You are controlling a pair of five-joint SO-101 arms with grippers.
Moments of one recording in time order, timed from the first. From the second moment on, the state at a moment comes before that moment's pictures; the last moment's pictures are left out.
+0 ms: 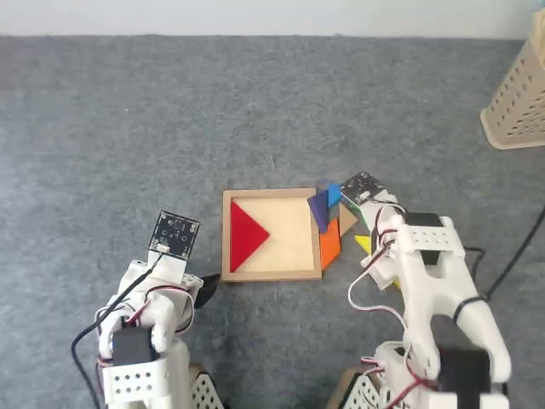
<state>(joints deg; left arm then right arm) -13.0 -103.6 96.8 73.1 -18.3 -3.8 -18.4 54.1 58.6 36.7</state>
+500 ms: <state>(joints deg) -13.0 -103.6 96.8 73.1 -18.3 -4.5 -17.8 51.4 61.6 41.1</state>
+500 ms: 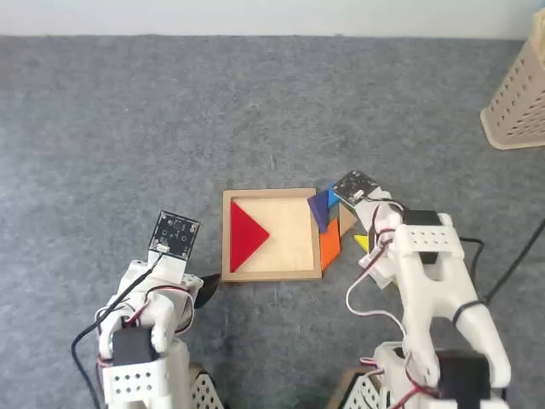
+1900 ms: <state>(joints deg) -13.0 -103.6 96.8 73.1 -18.3 0.4 -3.7 43.6 47.3 44.7</state>
